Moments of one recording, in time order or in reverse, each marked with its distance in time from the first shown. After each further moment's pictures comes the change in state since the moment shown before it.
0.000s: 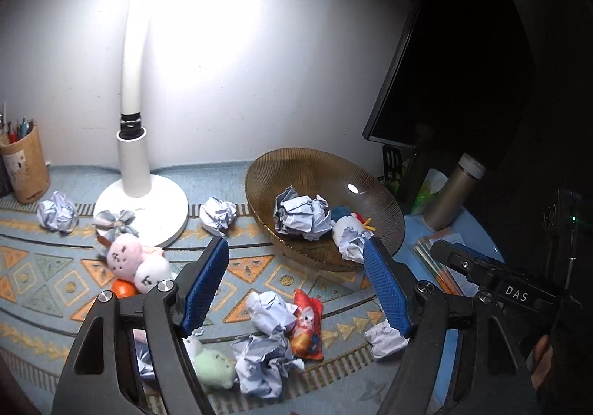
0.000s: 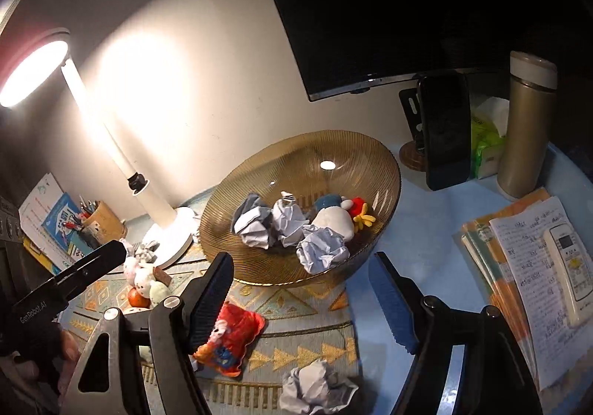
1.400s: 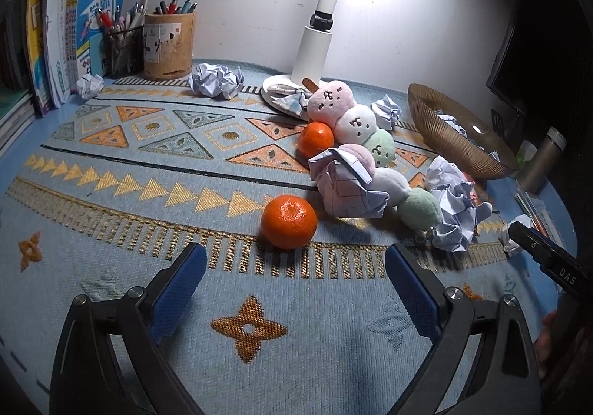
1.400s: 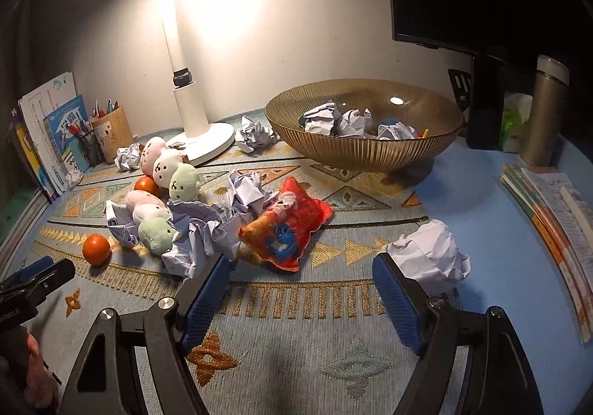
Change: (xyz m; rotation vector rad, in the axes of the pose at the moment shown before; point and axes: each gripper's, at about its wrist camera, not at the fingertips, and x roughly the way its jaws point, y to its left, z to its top) left arm -0.041 0.133 -0.141 -0.166 0.099 0.285; right arm 0.025 0.060 -0.128 -0.167 0.028 -0.090
